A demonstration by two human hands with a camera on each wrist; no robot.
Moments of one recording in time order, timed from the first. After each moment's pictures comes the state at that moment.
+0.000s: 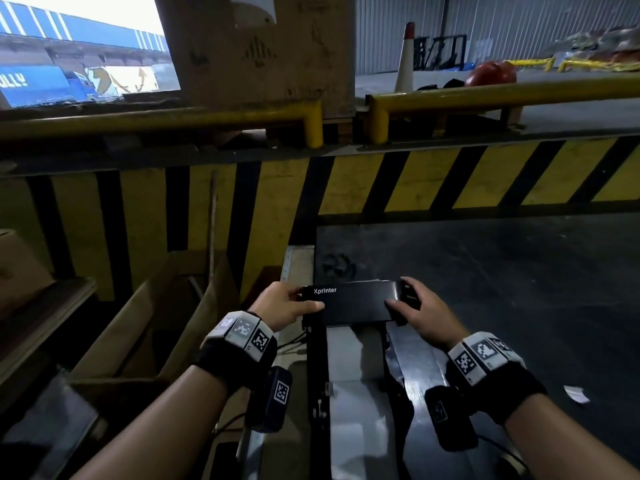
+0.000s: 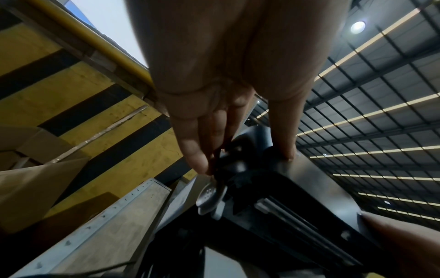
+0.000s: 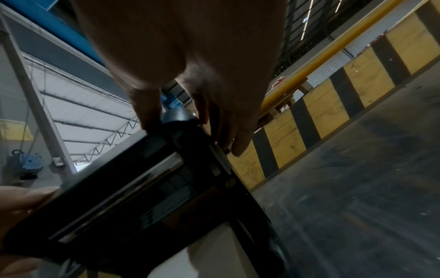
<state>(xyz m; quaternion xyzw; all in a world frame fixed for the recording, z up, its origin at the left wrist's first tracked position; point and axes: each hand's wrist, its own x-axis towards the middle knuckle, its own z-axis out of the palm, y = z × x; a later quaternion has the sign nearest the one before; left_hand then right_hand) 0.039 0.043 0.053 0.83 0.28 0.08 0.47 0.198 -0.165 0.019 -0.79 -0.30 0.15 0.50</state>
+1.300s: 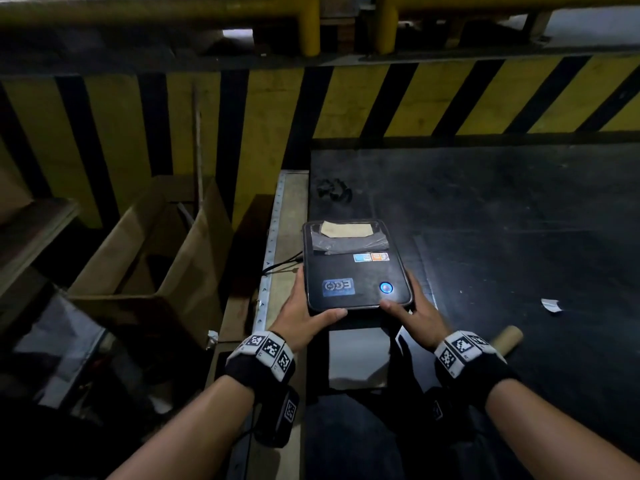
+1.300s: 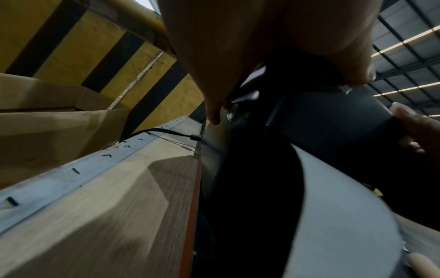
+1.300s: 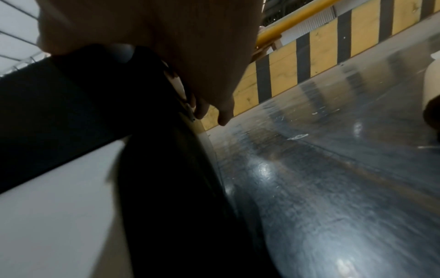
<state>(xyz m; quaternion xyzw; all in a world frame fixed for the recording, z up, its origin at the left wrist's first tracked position) -0.016 -0.035 -0.075 0.78 0.19 0.15 0.58 0.118 -0.212 -0.063 -0.75 -0.28 0.27 0.54</state>
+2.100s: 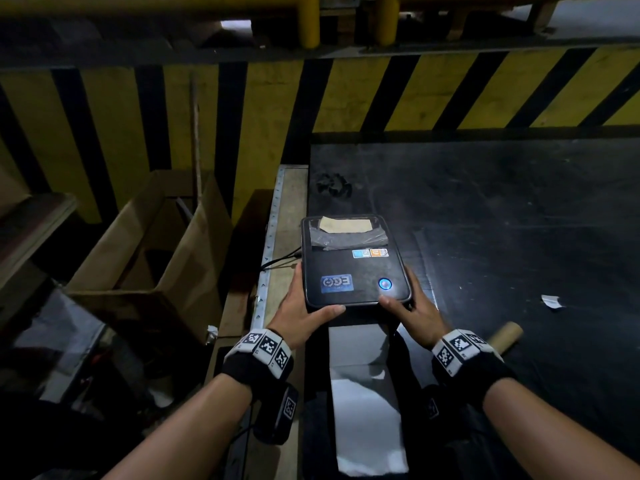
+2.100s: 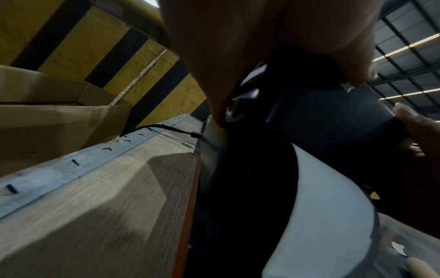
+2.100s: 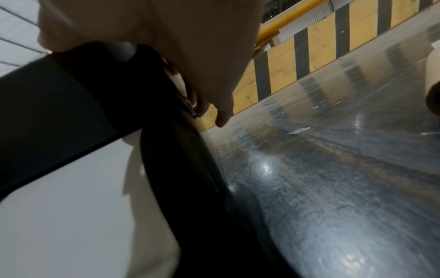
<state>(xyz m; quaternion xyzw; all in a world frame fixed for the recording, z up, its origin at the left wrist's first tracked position) -0.015 -0.033 -0.081 0.78 0.21 0.15 0.58 0.117 -0.211 -0.070 -0.71 -0.27 0.27 0.58</state>
